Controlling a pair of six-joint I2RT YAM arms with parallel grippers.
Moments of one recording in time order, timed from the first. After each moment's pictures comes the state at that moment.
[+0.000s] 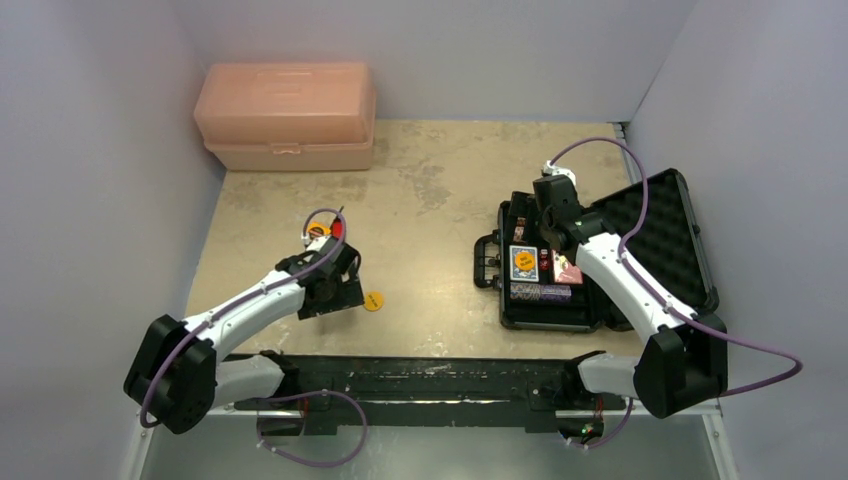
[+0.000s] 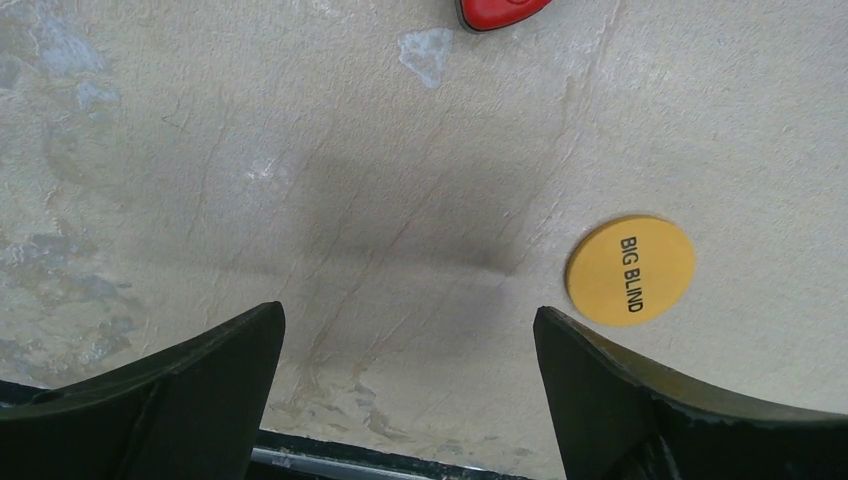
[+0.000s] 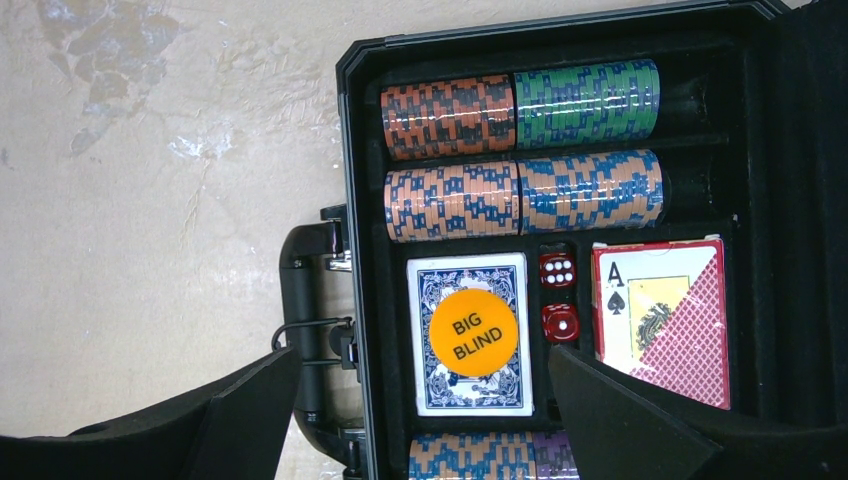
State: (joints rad) left arm -0.55 1.19 0.64 -0.73 -0.29 -0.81; right arm 0.32 1.27 0.97 -0.56 0.21 0.44
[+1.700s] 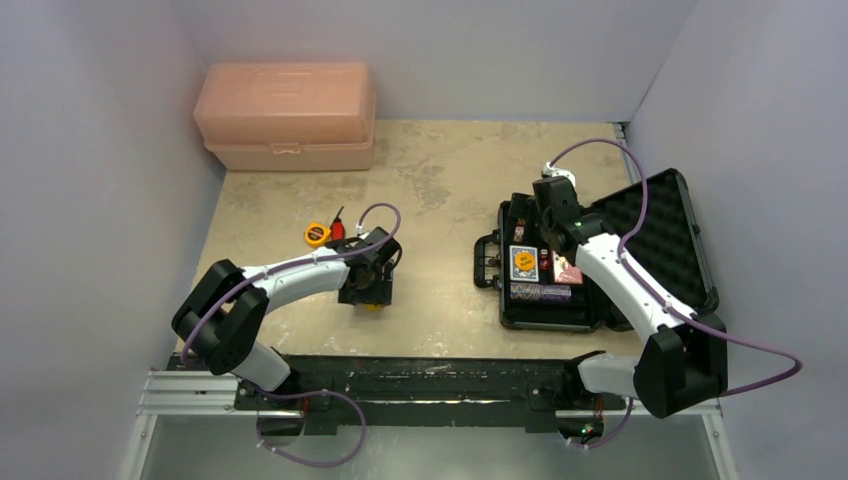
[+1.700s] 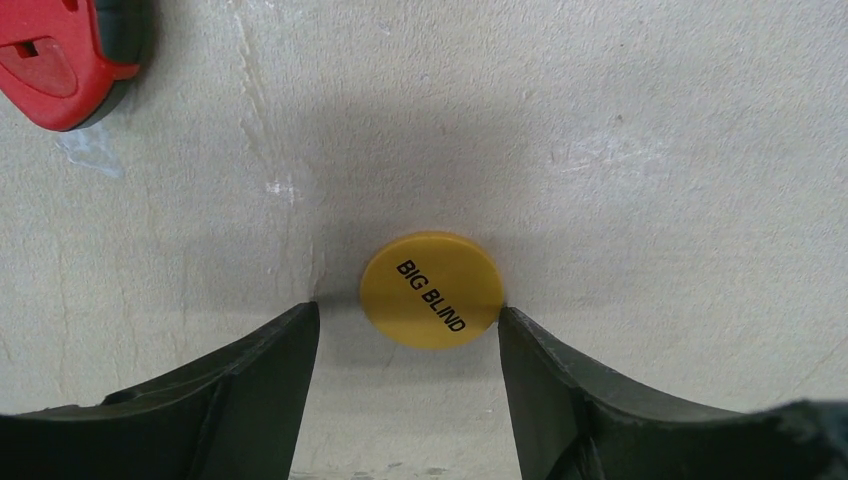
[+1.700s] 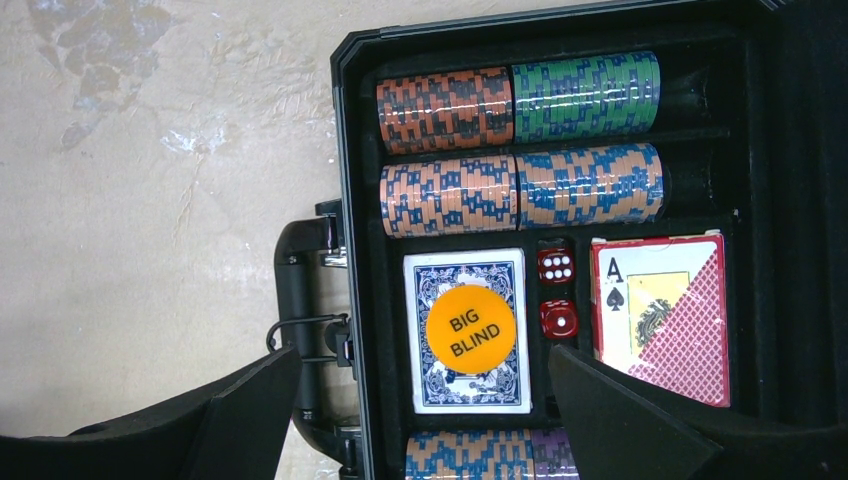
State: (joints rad) left arm -0.71 1.52 0.83 -0.63 -0.20 -0.67; right arm 0.32 1.27 0.96 -0.56 0.21 0.44
